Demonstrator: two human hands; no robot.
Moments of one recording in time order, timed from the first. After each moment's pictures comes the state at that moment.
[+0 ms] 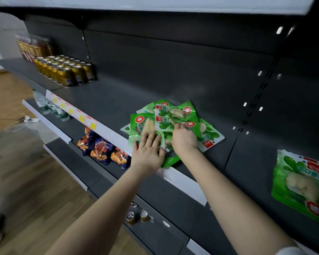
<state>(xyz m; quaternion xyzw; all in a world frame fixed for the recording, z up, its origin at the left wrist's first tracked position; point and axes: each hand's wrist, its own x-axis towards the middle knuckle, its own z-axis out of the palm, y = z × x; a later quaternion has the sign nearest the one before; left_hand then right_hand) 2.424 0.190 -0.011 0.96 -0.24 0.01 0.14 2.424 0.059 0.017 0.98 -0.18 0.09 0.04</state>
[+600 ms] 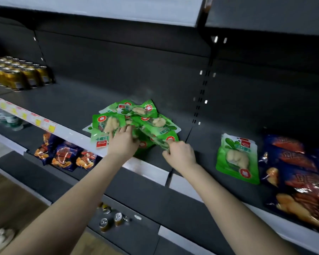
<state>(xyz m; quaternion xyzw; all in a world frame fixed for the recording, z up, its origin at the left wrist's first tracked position) 2.399 0.161 0.024 0.94 -0.26 0.07 0.22 2.283 0.018 0.024 0.98 -0.19 0.10 -0.02</state>
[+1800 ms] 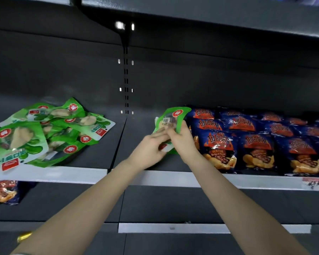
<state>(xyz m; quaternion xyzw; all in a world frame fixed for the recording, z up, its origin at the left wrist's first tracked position) 2.251 0.008 0.017 0.55 -0.71 0.03 0.43 2.146 -0.058 0.053 0.71 -0.37 0.36 -0.48</state>
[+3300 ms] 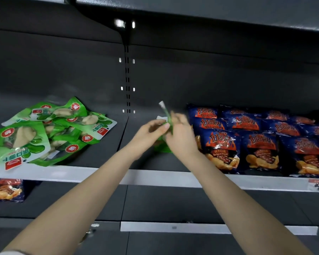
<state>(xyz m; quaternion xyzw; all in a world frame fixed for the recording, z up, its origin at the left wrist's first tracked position) 2.251 0.008 0.052 0.58 -0.42 -0.36 0.60 2.148 -0.055 0.061 0.88 -0.37 0.28 -0.13</state>
